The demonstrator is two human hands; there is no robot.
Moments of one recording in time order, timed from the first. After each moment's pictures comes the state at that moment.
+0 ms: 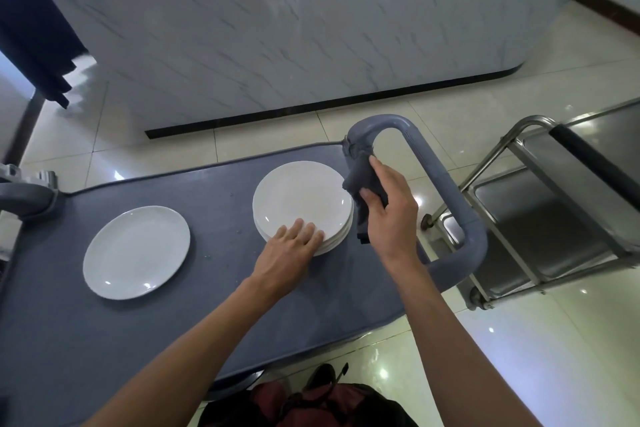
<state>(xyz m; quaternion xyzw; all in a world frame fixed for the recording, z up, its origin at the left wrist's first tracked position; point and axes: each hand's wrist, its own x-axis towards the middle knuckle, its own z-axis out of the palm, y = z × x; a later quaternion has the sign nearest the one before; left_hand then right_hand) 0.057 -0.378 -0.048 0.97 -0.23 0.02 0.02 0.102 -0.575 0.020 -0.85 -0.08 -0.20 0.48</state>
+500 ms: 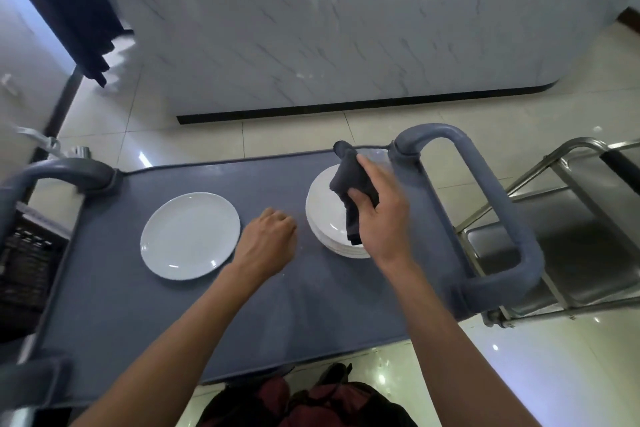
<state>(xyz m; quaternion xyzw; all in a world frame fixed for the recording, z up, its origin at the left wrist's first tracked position) 0.046 -0.267 -0.035 0.99 -0.05 0.06 0.12 0.091 -0.470 0.034 -0.84 -0.13 -0.14 0.51</state>
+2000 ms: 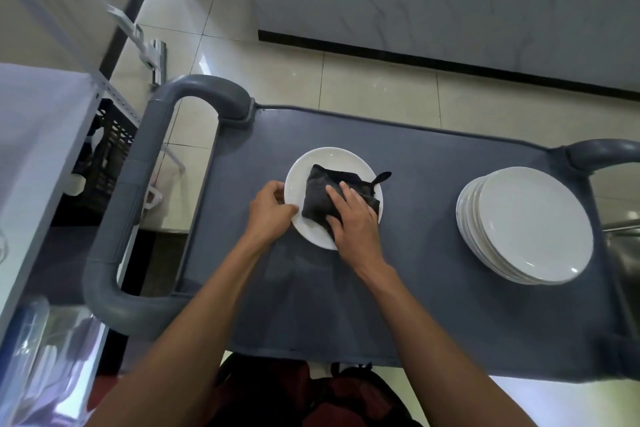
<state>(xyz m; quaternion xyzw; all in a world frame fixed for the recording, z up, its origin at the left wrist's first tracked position) -0.020 -0.011 -0.104 0.70 0.40 -0.03 0.59 0.039 -0.184 -0.132 -0.93 -0.28 0.09 0.23</state>
